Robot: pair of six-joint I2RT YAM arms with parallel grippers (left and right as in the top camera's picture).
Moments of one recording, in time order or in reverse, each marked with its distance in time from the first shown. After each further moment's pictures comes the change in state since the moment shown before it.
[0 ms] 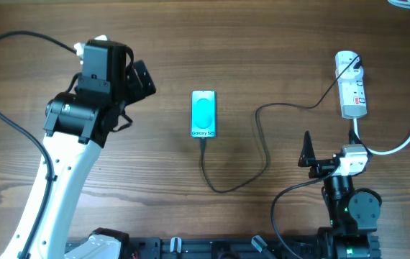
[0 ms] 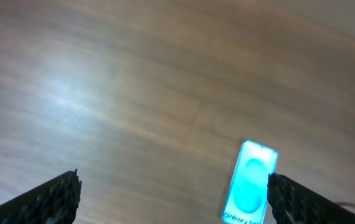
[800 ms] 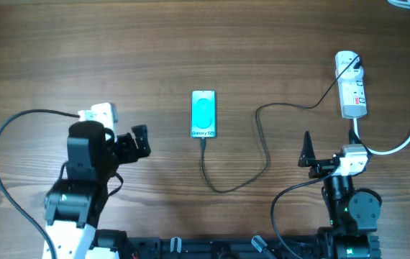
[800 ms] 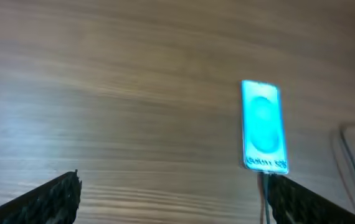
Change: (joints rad) left arm 0.150 -0.536 -0.712 0.365 0.322 0.294; right arm 0.000 0.000 0.000 0.000 0.000 0.000
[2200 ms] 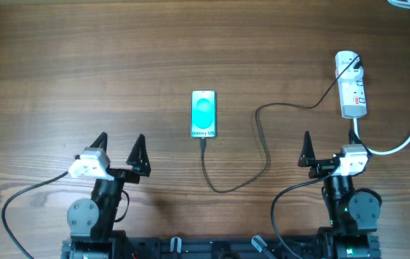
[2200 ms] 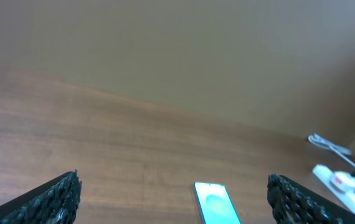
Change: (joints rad) left arm 0.047 -0.767 -0.576 0.546 0.048 -0.093; right arm 0.000 0.000 0.000 0.000 0.000 0.000
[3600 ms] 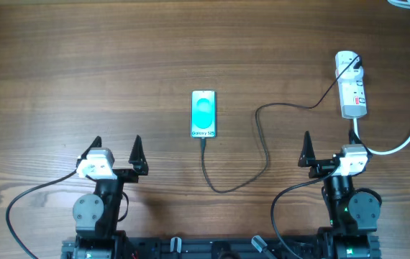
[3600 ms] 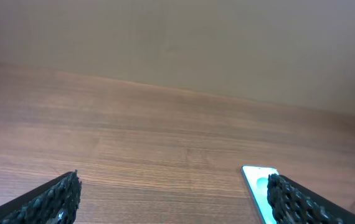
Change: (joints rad) left arm -0.001 -0.012 -0.062 -0.038 -0.103 0.165; right arm 0.000 0.000 0.000 0.000 0.000 0.000
